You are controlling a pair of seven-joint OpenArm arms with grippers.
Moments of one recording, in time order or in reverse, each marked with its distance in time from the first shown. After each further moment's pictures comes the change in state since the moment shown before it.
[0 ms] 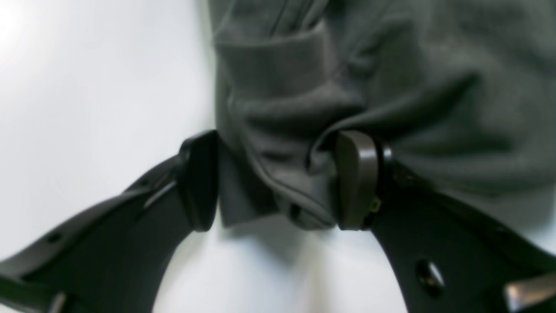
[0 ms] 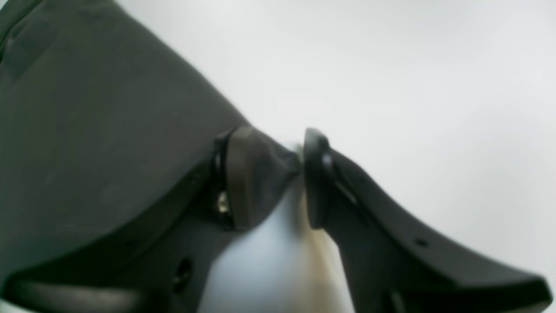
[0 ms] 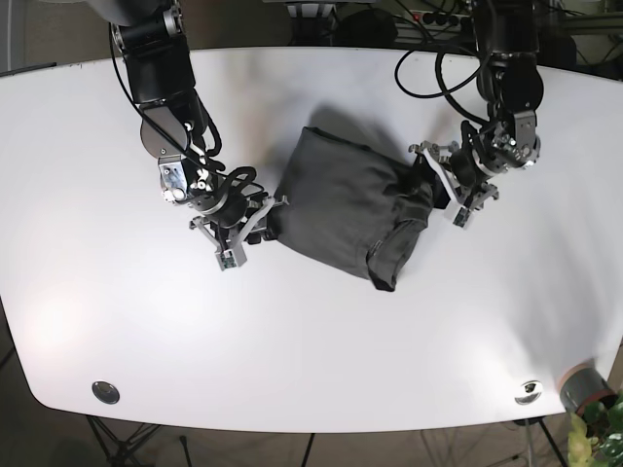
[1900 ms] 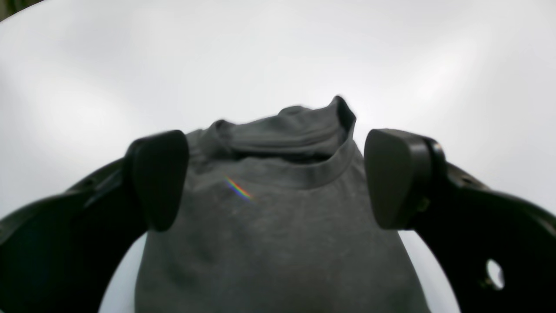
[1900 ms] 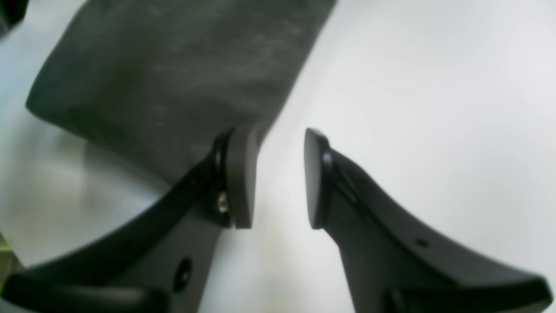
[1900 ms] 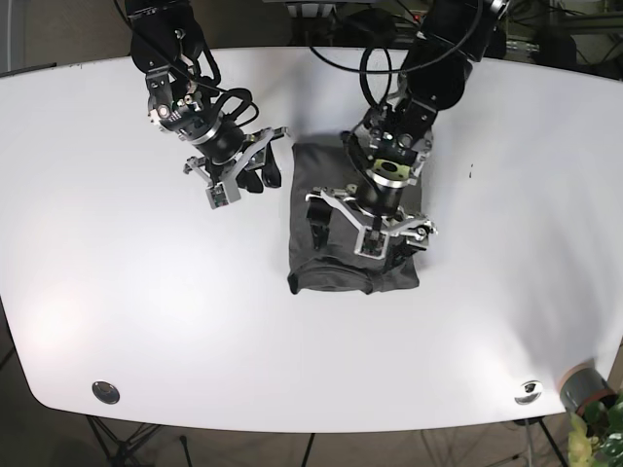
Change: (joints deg) left arm -0.4 4.9 33.8 16.3 15.5 50.4 -17.8; right arm -21.5 0.5 4.1 28.9 0.2 0.0 -4.4
